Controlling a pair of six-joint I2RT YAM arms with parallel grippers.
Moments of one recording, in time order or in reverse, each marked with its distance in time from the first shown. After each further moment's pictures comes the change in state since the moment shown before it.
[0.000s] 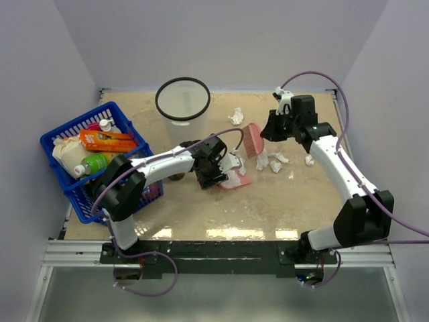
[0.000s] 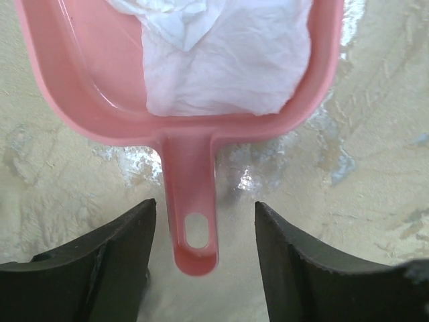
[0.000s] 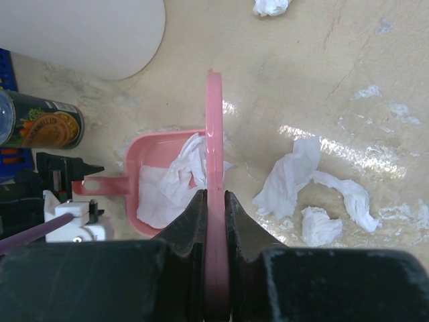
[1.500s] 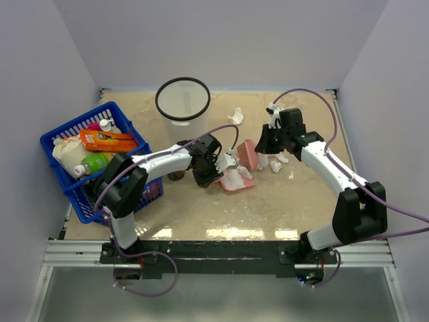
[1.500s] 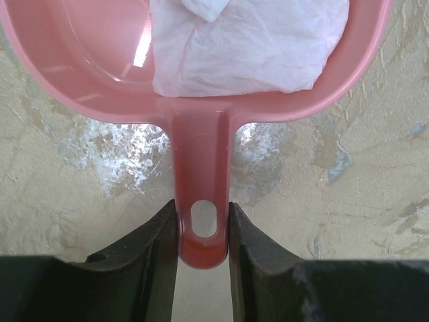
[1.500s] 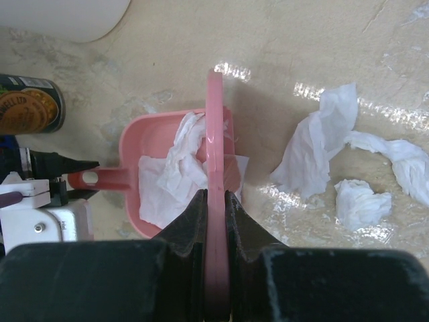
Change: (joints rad) left arm 0.056 0.011 -0.044 0.034 0.122 0.018; right arm 0.053 0.027 -0.153 0.069 0.040 0.101
